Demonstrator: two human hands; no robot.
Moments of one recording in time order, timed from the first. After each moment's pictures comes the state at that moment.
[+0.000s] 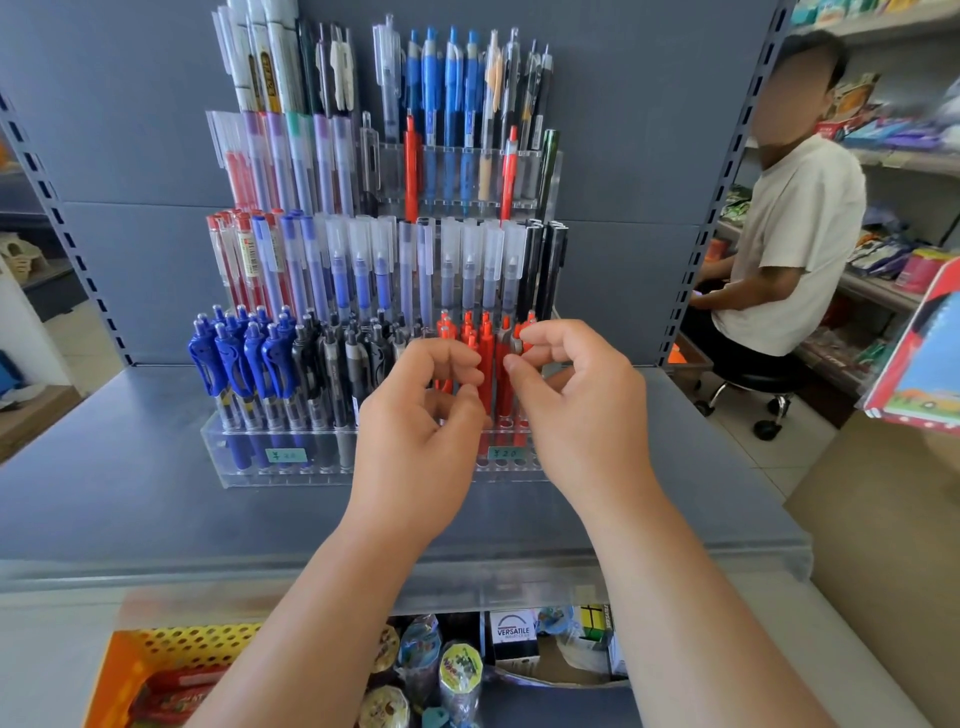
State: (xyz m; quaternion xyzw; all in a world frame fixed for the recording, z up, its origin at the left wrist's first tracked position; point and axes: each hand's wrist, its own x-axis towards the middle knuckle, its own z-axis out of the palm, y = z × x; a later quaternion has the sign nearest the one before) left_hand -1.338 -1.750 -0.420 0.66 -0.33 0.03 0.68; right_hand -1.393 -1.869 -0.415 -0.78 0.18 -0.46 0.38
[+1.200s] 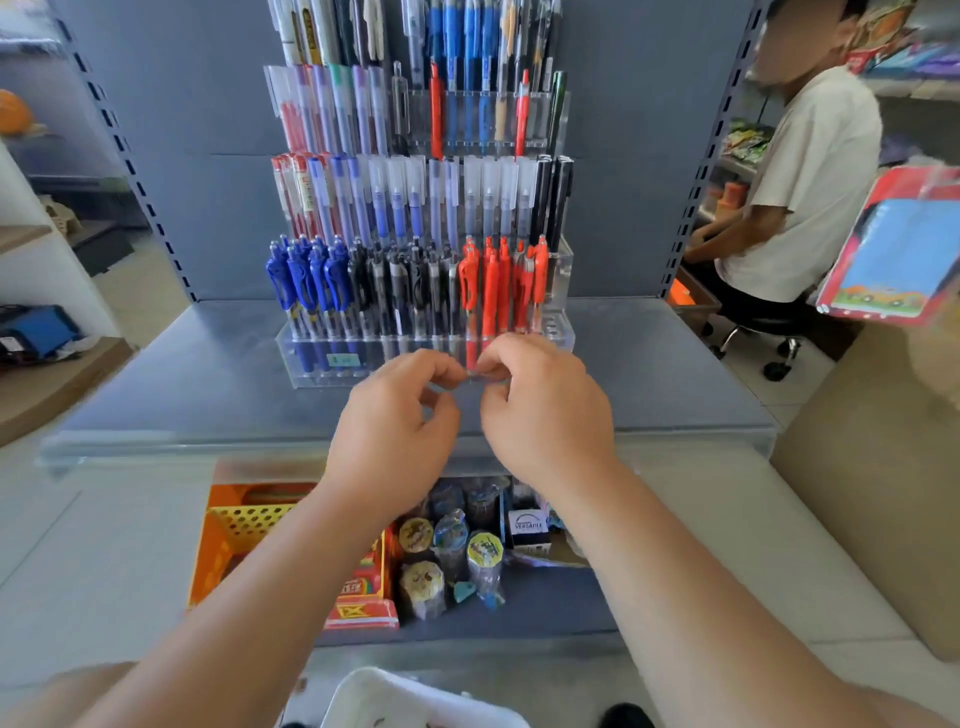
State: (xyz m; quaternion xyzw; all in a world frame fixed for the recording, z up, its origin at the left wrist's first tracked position) left_hand -1.373 -1.667 -0.441 0.82 -0.35 0.05 0.45; right_hand -1.449 -1.785 -0.426 -0.91 0.20 -0.27 0.24
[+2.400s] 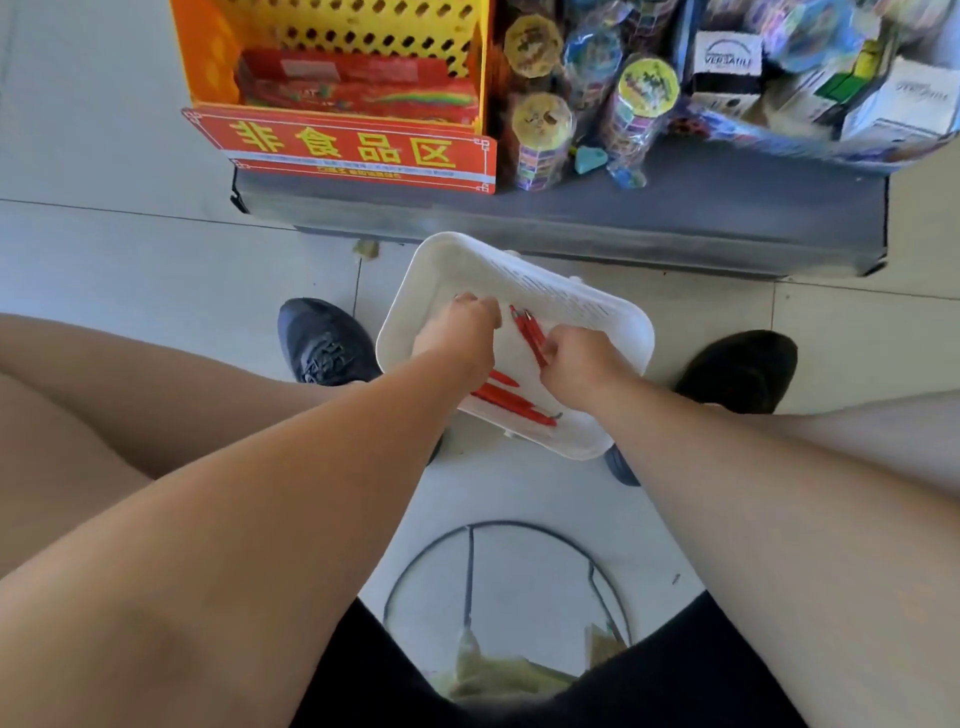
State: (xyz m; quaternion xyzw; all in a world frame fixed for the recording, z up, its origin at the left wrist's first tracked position) left_hand -1.438 -1.551 -0.827 0.91 -0.22 -0.35 0.08; right_hand -1.532 -1.677 -0.848 -0.87 0.28 0.29 0.29
